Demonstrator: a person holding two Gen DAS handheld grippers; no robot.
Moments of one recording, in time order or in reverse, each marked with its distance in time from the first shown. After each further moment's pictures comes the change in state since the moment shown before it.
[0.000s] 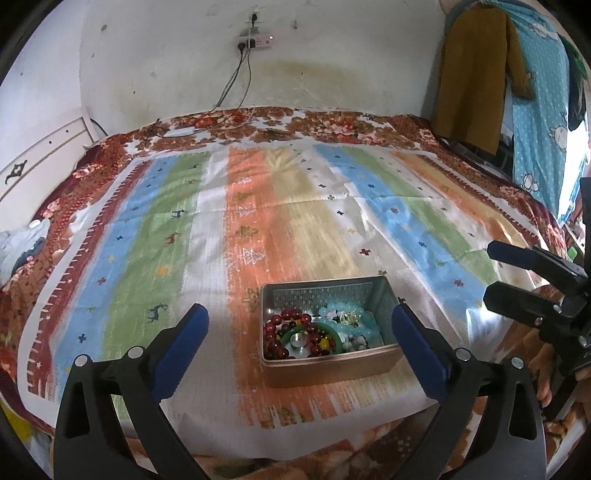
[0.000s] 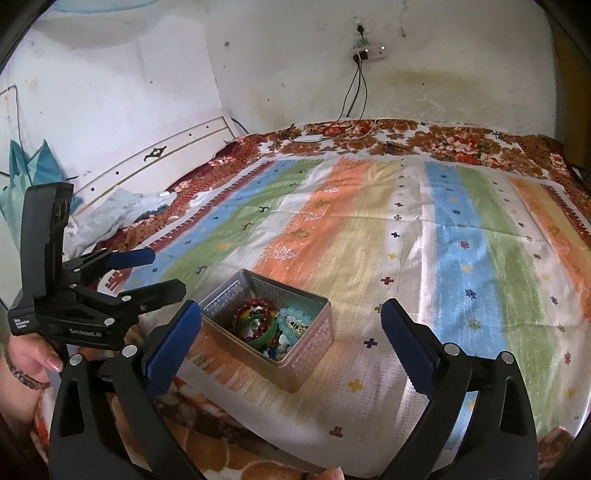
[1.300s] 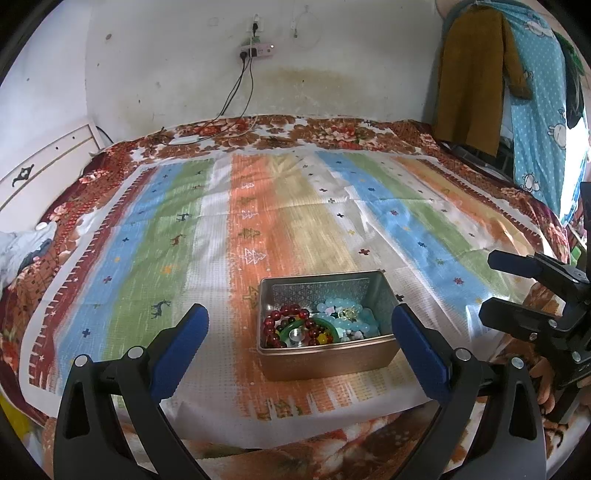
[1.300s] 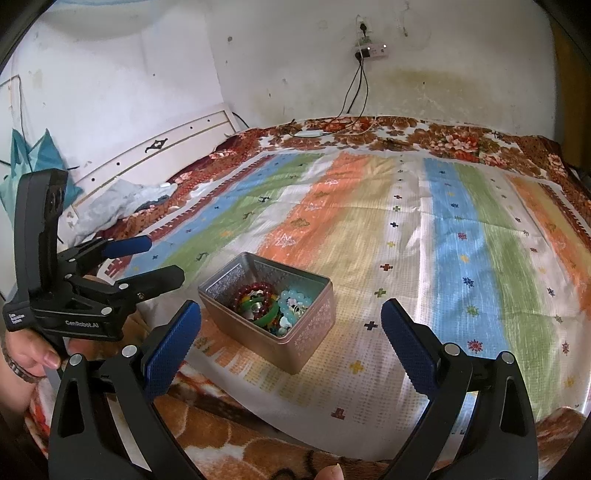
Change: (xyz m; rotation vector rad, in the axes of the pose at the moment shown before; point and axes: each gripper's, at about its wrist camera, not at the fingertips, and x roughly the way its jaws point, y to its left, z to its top) left arm -0.010 -0.005 -0.011 0.004 -0.042 0.018; right arm -0.005 0.009 -0.016 -0.019 0.018 -0.014
